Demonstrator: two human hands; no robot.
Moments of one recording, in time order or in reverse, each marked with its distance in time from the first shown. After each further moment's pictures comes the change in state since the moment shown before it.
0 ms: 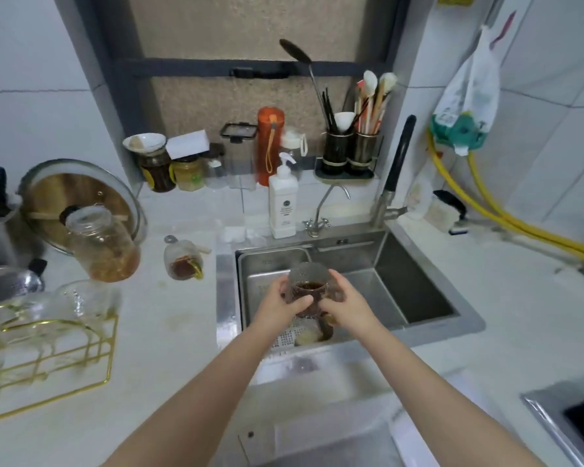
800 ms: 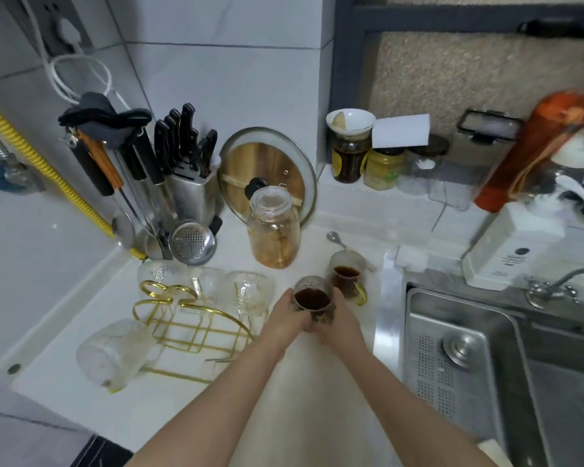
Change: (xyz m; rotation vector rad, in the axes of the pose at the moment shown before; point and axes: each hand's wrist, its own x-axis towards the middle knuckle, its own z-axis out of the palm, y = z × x) left_hand 0.054 -0.052 -0.268 -0.112 0.525 -0.350; right_hand 0.157 -0.027 0.331 -0.244 -0.420 -0.130
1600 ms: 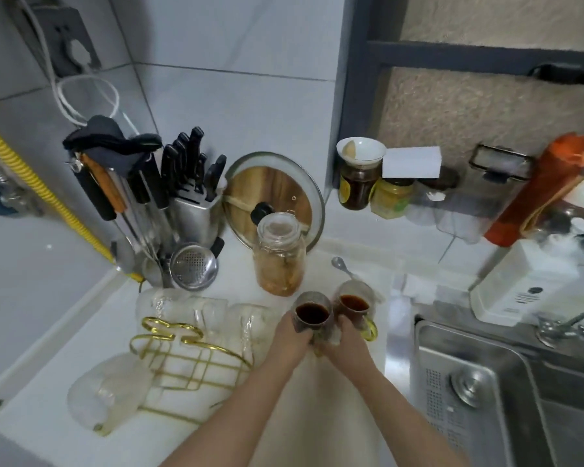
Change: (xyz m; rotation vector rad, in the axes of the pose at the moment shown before) left_hand 0.032 0.013 -0.011 0.117 0.058 0.066; right_hand 0.027 -0.020 -0.003 -0.211 -0.001 0.106
